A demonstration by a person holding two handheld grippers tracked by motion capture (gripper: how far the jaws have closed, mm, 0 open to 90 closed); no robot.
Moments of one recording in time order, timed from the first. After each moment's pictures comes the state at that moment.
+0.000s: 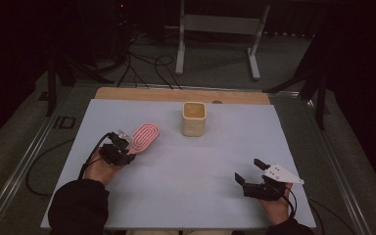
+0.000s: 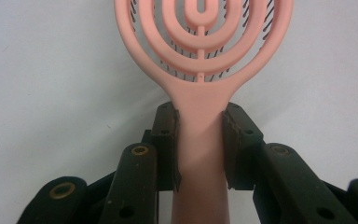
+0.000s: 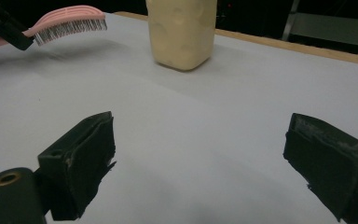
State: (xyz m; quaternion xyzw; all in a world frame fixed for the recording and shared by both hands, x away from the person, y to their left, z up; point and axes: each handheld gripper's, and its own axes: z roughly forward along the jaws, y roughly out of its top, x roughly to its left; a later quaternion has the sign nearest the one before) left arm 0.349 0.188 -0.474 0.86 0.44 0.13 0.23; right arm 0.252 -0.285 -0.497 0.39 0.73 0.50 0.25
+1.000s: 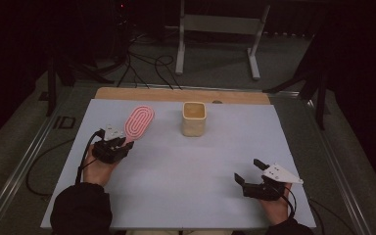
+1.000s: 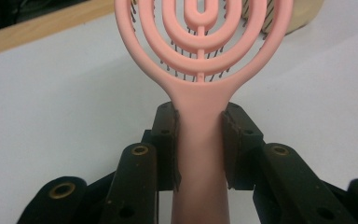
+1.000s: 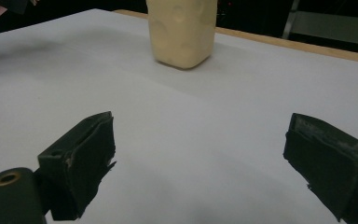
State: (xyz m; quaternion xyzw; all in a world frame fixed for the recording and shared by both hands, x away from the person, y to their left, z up) left arm 0.334 0.201 -0.455 0.80 0.44 0.22 0.35; right arm 0.253 -0.284 -0.498 0.39 0.73 0.50 0.25
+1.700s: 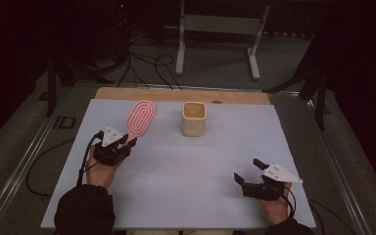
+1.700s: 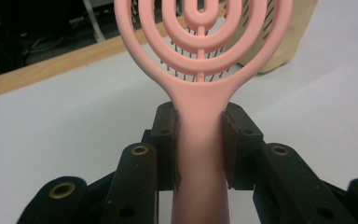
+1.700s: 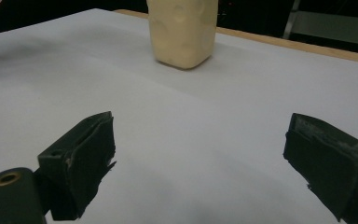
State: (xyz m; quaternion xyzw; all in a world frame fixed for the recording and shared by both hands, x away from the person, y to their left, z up) left arm 0.323 0.194 -0.451 0.77 0.41 0.26 0.41; right arm 0.253 -0.283 -0.498 0.39 0.73 0.50 0.25
